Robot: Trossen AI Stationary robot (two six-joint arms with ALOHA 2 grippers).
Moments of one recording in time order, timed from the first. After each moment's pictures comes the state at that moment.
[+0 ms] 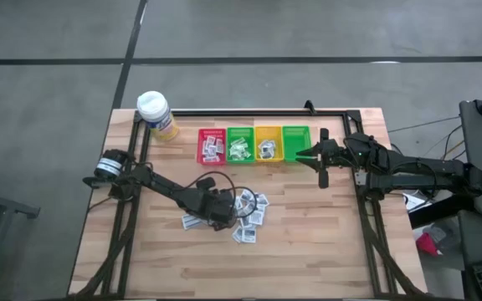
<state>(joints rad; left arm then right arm) -0.28 1.82 1.09 -0.60 -0.43 -0.58 -0.26 0.68 0.42 0.06 -0.13 0.03</state>
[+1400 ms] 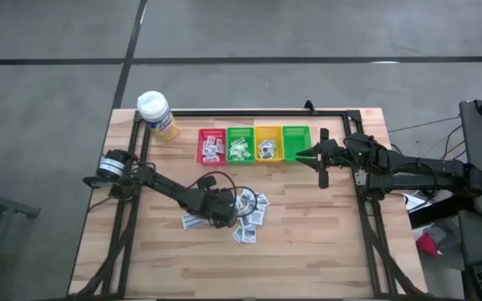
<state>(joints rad) -0.26 1.85 1.07 -0.57 -0.50 -0.56 -0.26 0.68 0.42 0.06 -0.13 0.03</state>
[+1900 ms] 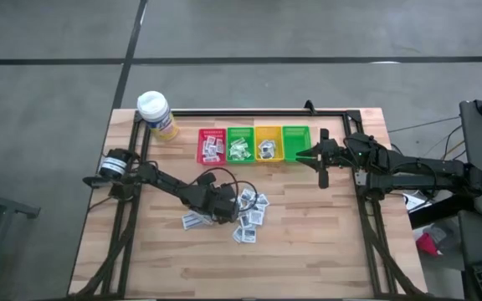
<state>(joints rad) -0.22 1.89 1.08 -0.56 -0.50 -0.61 -0.26 0.68 0.42 0.06 -0.13 0.05</state>
